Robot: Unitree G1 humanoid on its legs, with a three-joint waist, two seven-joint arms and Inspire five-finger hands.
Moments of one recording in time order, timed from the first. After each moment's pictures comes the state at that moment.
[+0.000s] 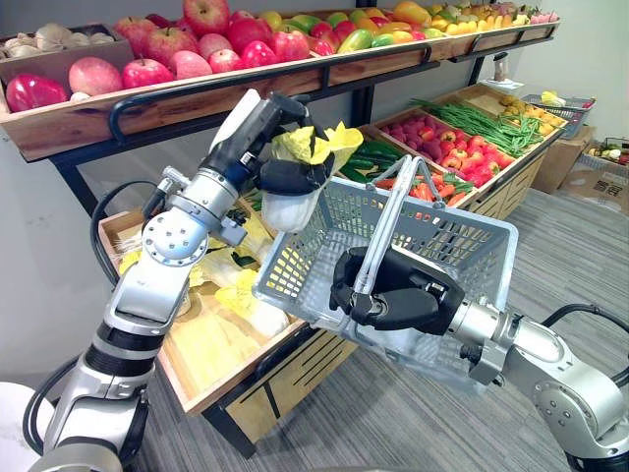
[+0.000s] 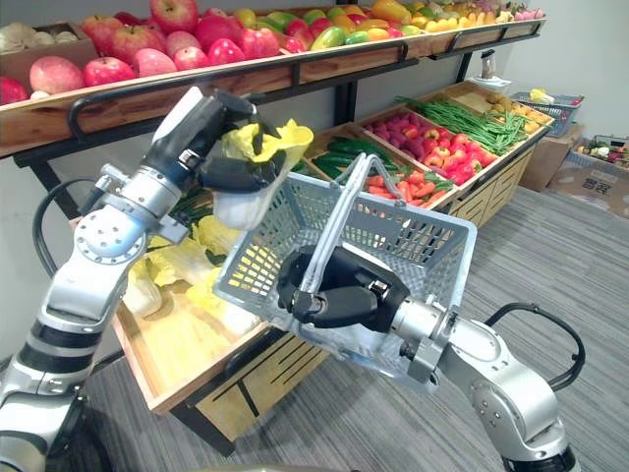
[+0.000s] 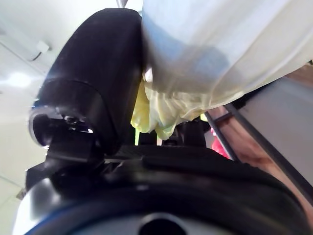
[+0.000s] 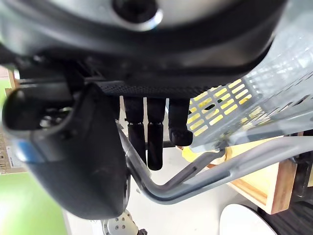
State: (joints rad) left arm -0.56 0.64 -0.15 -0.28 -0.07 0.18 -0.19; right arm 0.01 -0.56 0.02 -0.61 0.71 0.53 0.51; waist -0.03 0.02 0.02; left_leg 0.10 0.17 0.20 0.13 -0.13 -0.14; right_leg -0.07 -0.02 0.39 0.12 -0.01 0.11
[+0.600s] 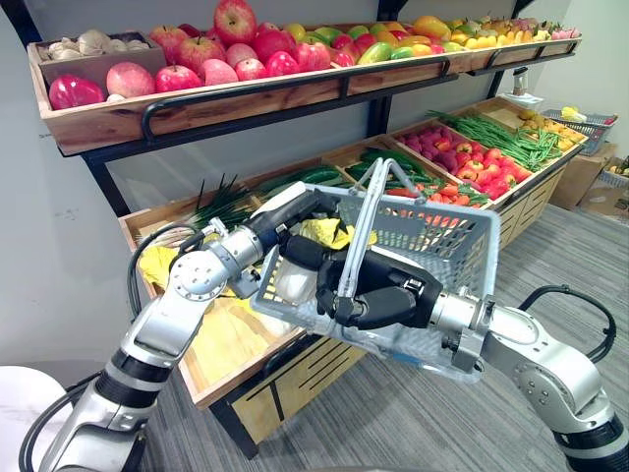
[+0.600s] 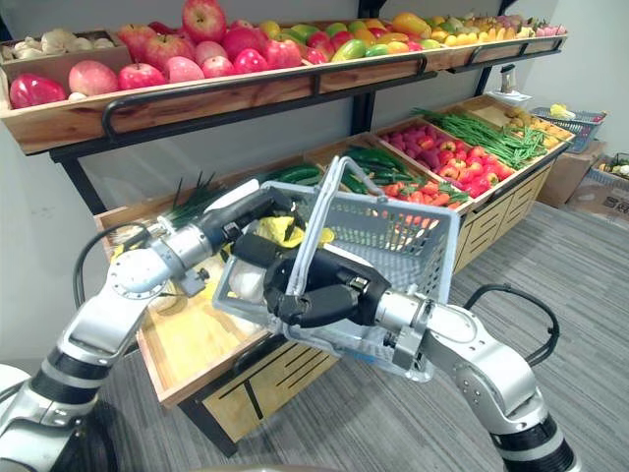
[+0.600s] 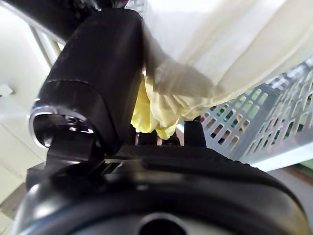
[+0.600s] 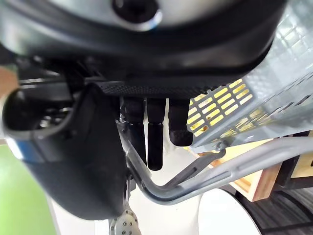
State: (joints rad) left arm -0.37 0.62 -0.23 -0.28 0.00 0.21 -0.42; right arm -0.12 -0.60 0.16 -0.52 0.71 0.53 0.50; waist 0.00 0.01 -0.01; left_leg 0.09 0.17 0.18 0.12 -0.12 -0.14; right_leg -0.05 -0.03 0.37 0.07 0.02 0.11
